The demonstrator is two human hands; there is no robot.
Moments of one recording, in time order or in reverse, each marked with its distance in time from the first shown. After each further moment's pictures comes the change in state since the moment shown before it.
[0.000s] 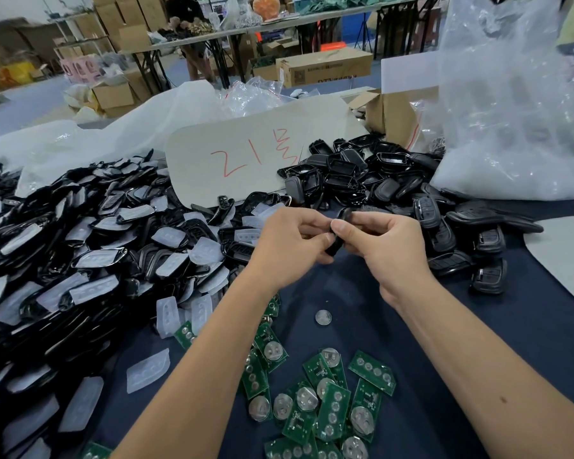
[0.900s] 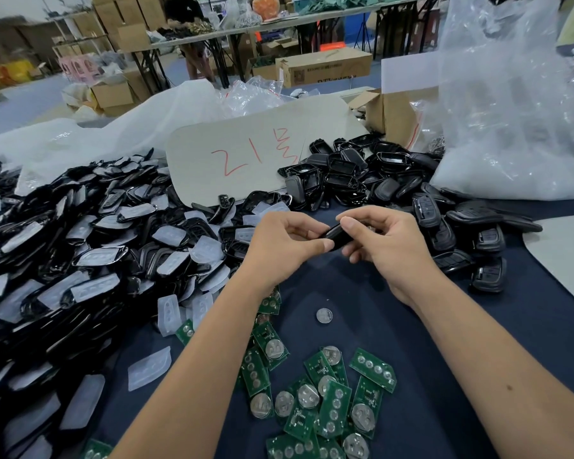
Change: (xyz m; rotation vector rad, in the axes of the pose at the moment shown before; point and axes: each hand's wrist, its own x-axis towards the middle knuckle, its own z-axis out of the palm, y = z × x) left_hand -0.002 -0.013 -0.010 -0.006 0.040 -0.009; right_hand 0.006 0.000 -0.012 -0.019 -0.218 -0.029
